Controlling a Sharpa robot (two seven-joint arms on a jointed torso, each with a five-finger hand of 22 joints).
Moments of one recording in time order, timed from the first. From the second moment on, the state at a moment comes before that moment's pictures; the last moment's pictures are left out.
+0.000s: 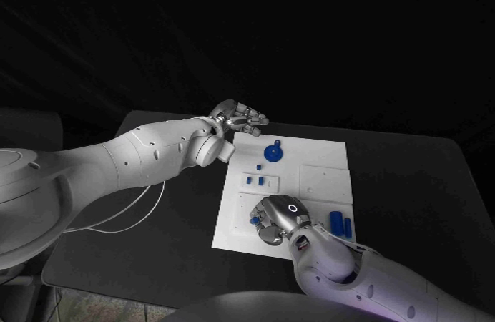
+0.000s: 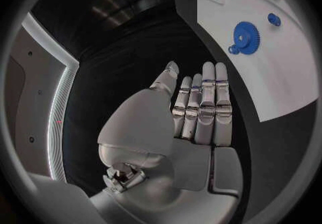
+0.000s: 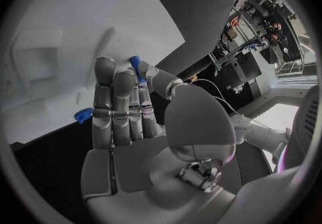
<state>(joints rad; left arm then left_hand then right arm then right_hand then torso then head) 1.16 -0.59 -0.03 1.04 -0.36 -0.27 0.21 1.37 0.03 0.02 -0.07 0.05 1.08 0.12 0.07 0.07 1.14 0.11 0.06 0.06 1.33 0.07 0.07 0.20 0.07 1.17 0.04 0.07 0.39 0.68 -0.45 0.10 1.48 -2.00 -0.40 -0.40 1.21 -0.09 0.68 -0.24 0.05 1.25 0.08 0.06 0.07 1.37 0.02 0.06 0.07 1.45 -0.06 0.79 0.83 0.09 1.46 -0.08 0.33 1.18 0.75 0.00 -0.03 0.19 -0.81</state>
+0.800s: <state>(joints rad) 1.16 -0.59 -0.03 1.05 -0.36 -0.26 0.21 1.37 0.03 0.02 -0.07 0.05 1.08 0.12 0.07 0.07 1.14 0.11 0.06 0.06 1.33 0.07 0.07 0.20 0.07 1.17 0.04 0.07 0.39 0.68 -0.43 0.08 1.46 -2.00 -0.40 -0.42 1.22 -0.16 0.62 -0.21 0.06 1.13 0.10 0.07 0.07 1.35 0.02 0.06 0.07 1.45 -0.06 0.79 0.82 0.12 1.46 -0.08 0.30 1.15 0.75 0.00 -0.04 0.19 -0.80</state>
